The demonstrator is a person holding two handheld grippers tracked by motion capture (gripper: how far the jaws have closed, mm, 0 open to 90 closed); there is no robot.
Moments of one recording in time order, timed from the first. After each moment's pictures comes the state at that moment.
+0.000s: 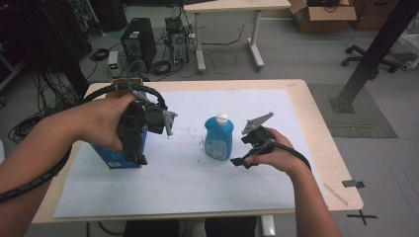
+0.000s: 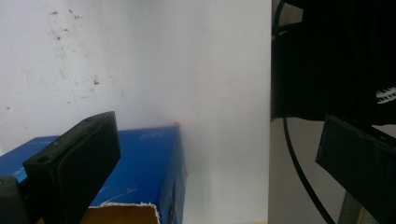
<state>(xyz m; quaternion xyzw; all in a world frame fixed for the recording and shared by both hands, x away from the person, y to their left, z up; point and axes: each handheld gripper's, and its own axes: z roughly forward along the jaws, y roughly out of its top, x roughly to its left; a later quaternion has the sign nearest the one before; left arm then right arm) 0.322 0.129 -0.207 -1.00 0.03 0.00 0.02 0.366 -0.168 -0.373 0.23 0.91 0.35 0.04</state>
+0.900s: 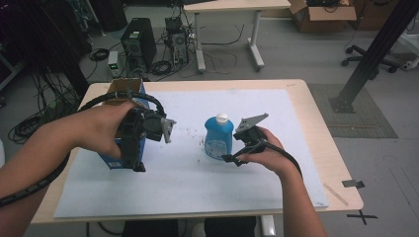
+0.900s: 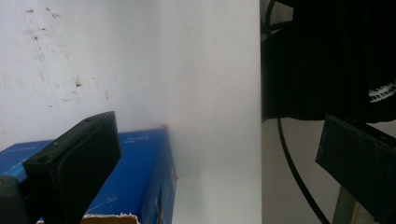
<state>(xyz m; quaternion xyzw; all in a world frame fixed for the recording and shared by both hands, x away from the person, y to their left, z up) 0.314 0.133 -0.218 -1.00 0.04 0.01 0.02 0.375 -0.153 -0.388 0.23 0.89 0.40 0.05</state>
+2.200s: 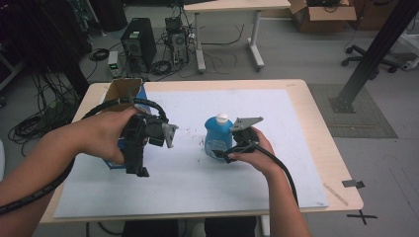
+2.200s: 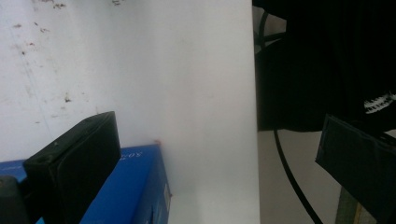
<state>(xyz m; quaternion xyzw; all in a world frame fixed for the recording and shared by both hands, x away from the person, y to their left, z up) 0.313 0.133 -0.232 -1.00 0.04 0.02 -0.01 0.385 -0.133 -0.409 0.25 0.85 0.46 0.09</state>
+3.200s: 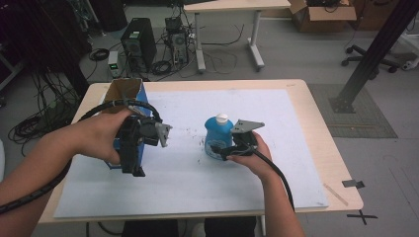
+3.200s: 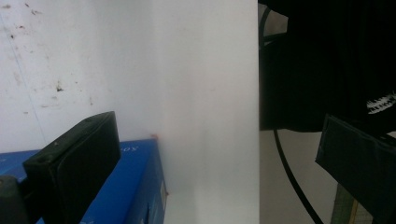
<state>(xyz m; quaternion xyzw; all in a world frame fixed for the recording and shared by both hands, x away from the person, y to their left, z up) 0.317 0.148 -0.242 -1.00 0.02 0.03 -0.01 0.382 -0.130 -0.420 0.26 0.82 0.50 0.13</state>
